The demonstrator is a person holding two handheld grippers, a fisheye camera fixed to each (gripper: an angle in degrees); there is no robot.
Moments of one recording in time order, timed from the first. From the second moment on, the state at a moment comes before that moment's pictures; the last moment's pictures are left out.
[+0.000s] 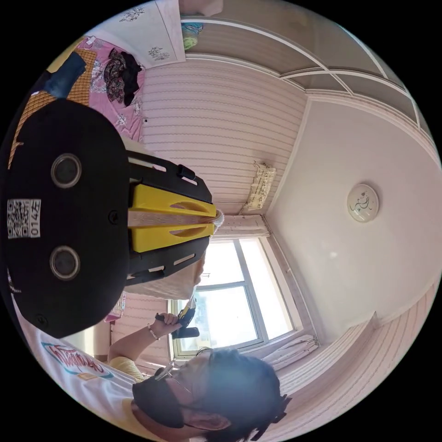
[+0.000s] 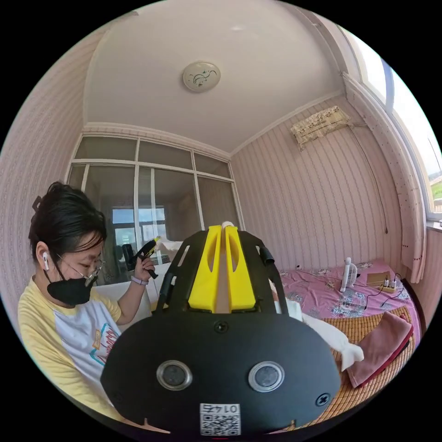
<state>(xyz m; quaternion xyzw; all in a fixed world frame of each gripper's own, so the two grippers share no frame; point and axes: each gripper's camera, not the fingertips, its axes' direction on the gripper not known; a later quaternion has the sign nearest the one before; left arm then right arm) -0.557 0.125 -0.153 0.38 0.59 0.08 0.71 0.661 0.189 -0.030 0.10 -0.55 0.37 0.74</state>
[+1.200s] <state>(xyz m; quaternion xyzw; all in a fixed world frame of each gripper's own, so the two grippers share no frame) -0.403 0.313 0.268 -0.34 0.38 0.13 0.85 0.140 0.383 0.181 -0.60 -0.51 0.14 0.60</state>
